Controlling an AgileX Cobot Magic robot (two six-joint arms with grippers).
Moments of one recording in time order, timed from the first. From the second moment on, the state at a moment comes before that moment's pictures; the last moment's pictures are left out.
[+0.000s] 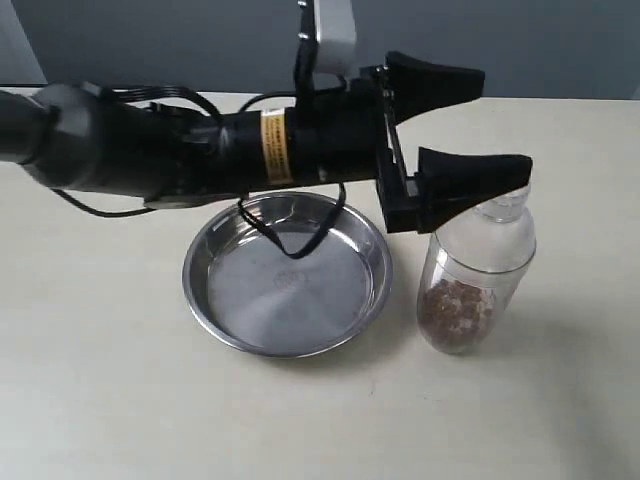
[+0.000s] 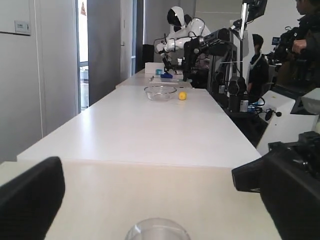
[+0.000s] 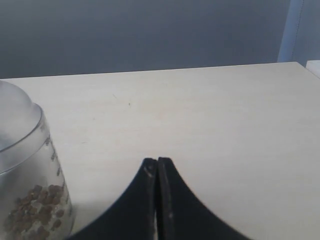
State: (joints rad) left arm -0.50 1.92 -1.10 0.96 -1.21 -0.72; right arm -0.01 0.00 0.00 0.06 0.32 0.02
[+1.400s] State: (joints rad) left arm -0.60 2.43 -1.36 0.92 -1.13 -0.74; right arm -0.01 0.00 0.00 0.06 0.32 0.02
